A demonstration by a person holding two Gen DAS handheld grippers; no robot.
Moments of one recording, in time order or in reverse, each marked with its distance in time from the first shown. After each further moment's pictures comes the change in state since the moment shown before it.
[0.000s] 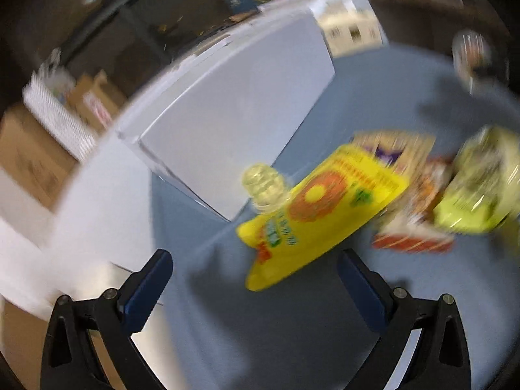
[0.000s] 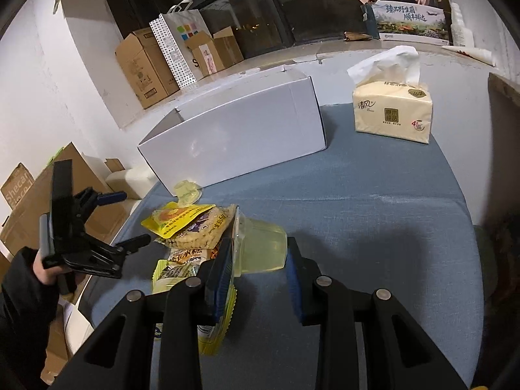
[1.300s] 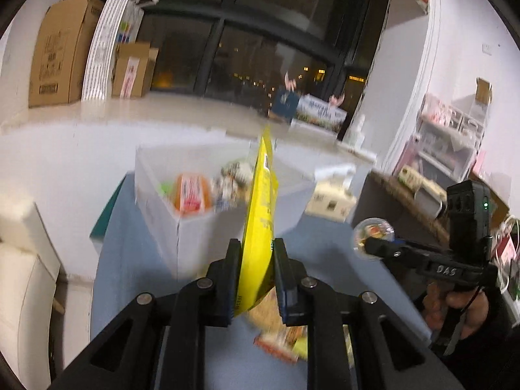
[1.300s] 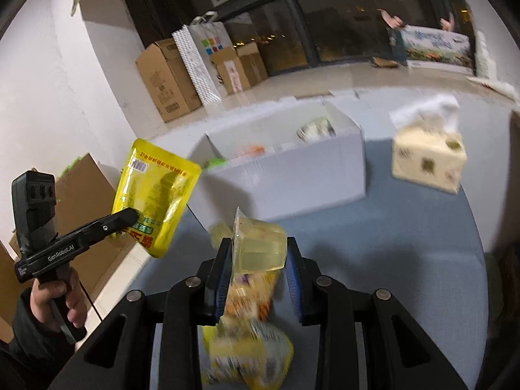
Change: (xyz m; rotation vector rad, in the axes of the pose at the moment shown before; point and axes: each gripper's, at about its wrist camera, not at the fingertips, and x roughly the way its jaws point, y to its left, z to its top) left arm -0.092 0.115 0.009 -0.758 -0.369 -0.432; right arm 0.003 0.050 0.060 -0.052 -0.063 0.074
